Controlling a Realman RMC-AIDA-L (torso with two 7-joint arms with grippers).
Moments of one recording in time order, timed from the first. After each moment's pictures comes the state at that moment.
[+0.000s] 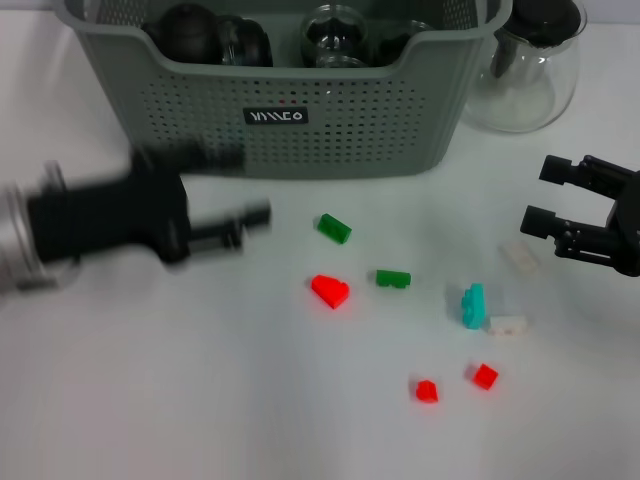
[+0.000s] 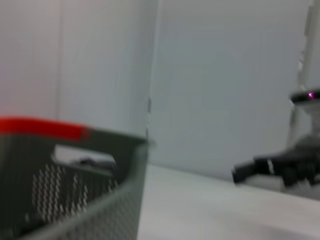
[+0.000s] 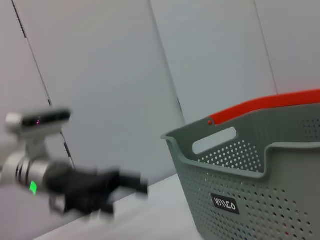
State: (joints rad) left arm -0.34 -2.17 0.68 0.85 1.89 1.72 -1.21; right arm 0.37 2.01 -0.65 -0.55 -1.82 -1.75 1.25
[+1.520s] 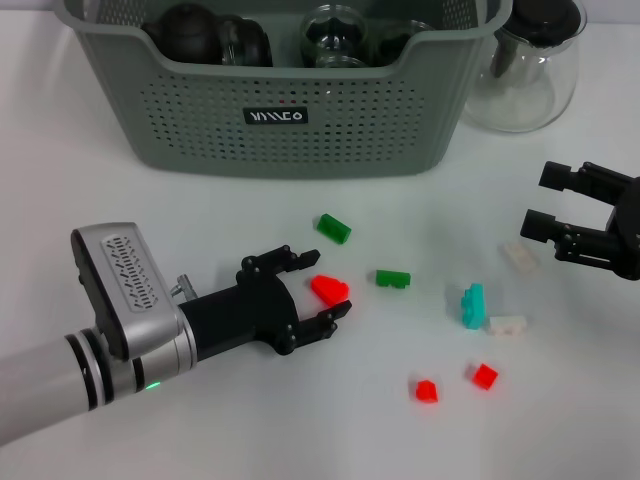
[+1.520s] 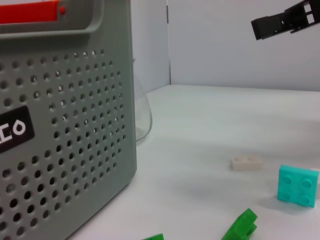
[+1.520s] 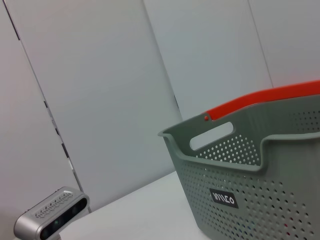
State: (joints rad) left arm -0.47 -2.18 0.71 0.09 1.76 1.18 -0.46; right arm 0.36 2.01 -0.65 -0.54 -1.82 -1.74 1.27
